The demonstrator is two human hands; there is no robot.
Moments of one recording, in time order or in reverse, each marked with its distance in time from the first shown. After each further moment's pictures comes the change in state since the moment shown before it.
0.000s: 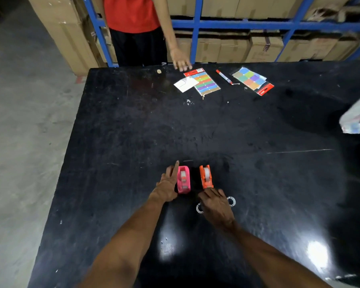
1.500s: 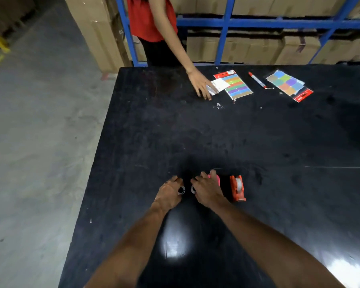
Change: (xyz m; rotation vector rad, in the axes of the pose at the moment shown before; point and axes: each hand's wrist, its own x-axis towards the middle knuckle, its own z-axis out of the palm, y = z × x) left_hand -0.014 -0.087 -0.033 0.076 0.178 -0.016; right_hand 0.140 -0.089 0.007 -0.198 -0.386 -0.106
